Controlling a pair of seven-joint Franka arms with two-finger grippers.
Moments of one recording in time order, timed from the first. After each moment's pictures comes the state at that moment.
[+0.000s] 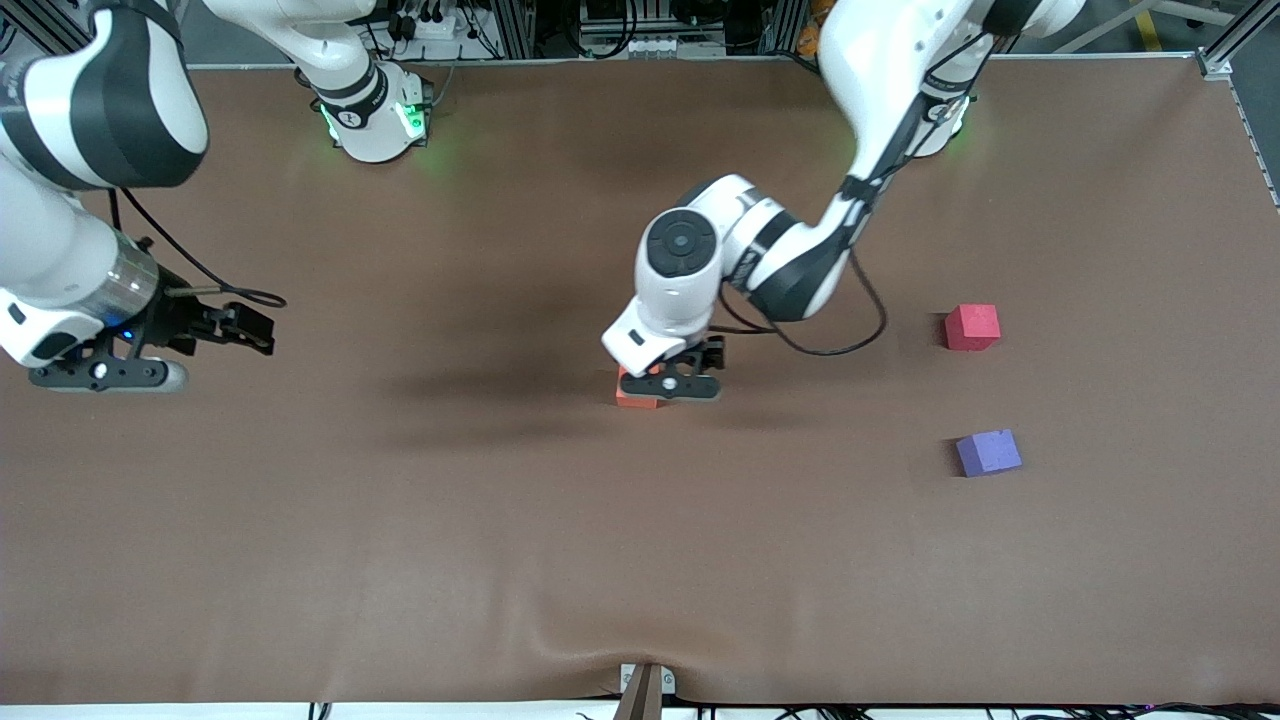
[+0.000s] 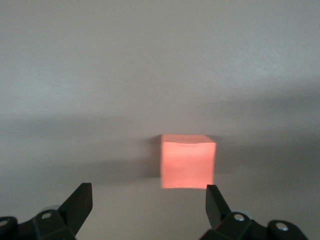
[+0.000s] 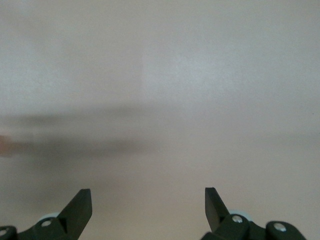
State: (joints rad) left arm -0.69 0.71 -0.10 -1.37 0.06 2.13 -0.75; right arm 0.03 0.11 0.05 -1.67 -0.01 1.75 0.08
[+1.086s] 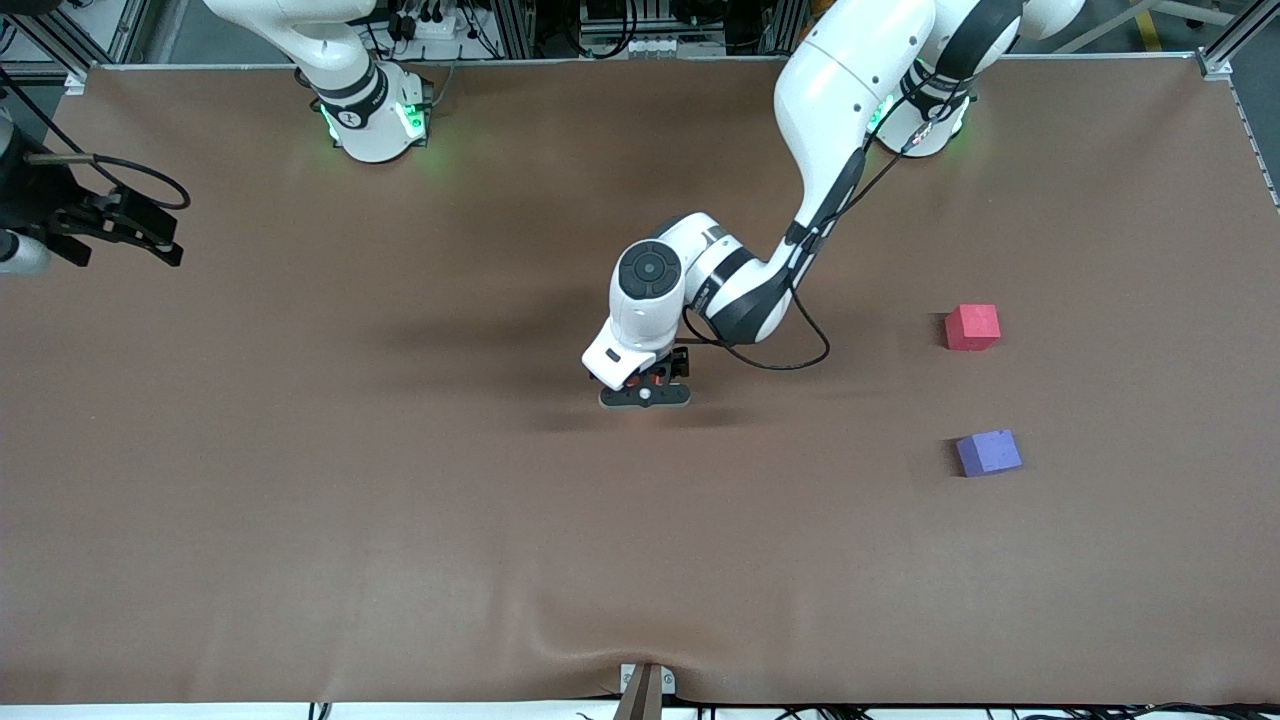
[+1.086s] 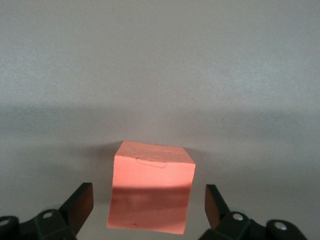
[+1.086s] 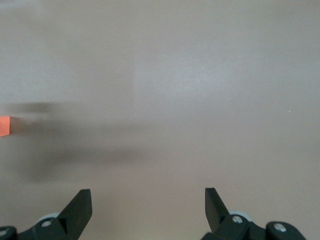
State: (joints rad) left arm -0.72 0.85 -0.10 -1.35 0.06 2.28 -0.87; right arm 0.02 -0.03 0.01 -1.56 -0.01 1.54 0.00
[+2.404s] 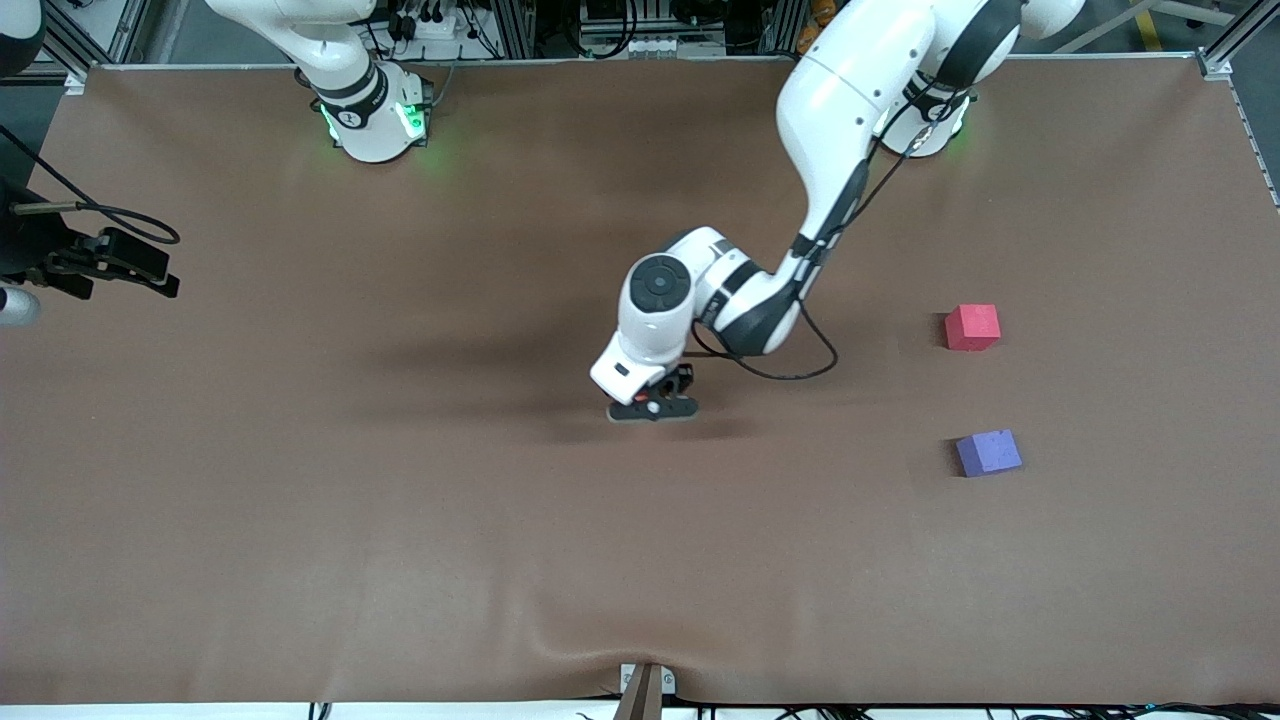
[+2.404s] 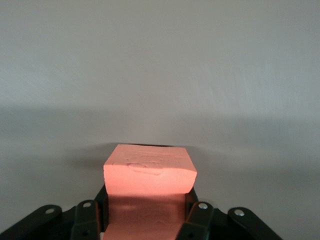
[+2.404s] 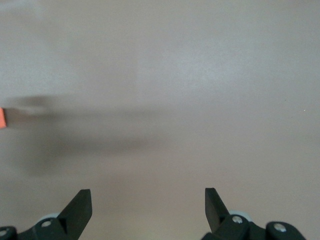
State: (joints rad) left arm -0.68 0.84 -0.07 -1.34 0.06 2.30 -0.84; right arm -0.03 0.08 0.02 -1.47 0.04 1.50 0.00
